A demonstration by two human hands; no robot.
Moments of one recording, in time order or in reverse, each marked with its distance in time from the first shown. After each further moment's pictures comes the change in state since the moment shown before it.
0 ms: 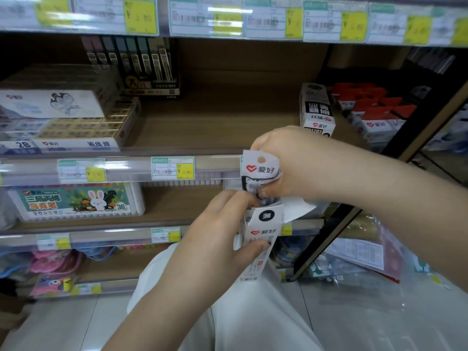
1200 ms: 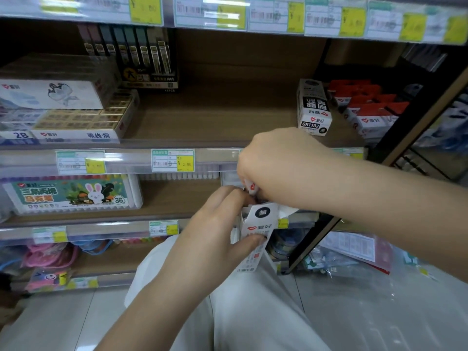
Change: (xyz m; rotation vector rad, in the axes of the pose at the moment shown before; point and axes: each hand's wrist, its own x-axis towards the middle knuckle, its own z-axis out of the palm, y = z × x) left_hand -0.008 -0.012 0.005 -0.029 0.045 0.032; right_hand 0.000 -0.042 -0.003 -0.443 -0.162 0.006
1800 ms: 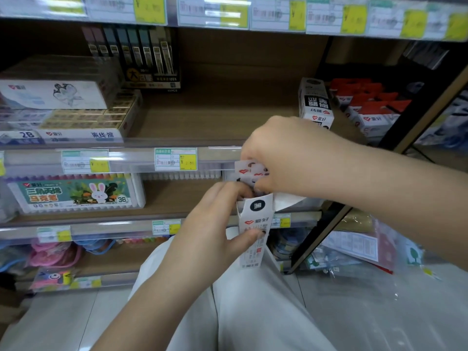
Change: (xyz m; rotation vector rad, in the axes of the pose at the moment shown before) left_hand 0.000 -0.001 -0.005 -0.055 0.020 -0.021; right_hand -0.009 0.010 0.002 0.140 0.205 0.016
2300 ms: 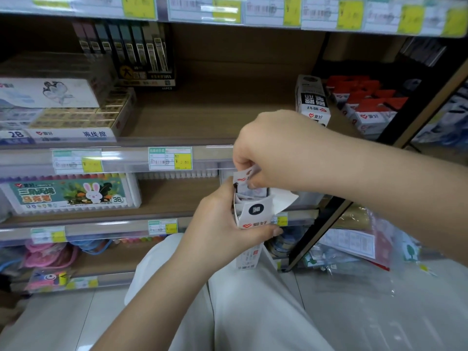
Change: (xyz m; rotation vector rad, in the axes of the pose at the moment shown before) left_hand 0.017 0.012 0.011 -0.286 -0.044 -0.226; right_hand 0.007 0.001 0.000 -0.023 -0.024 -0.044
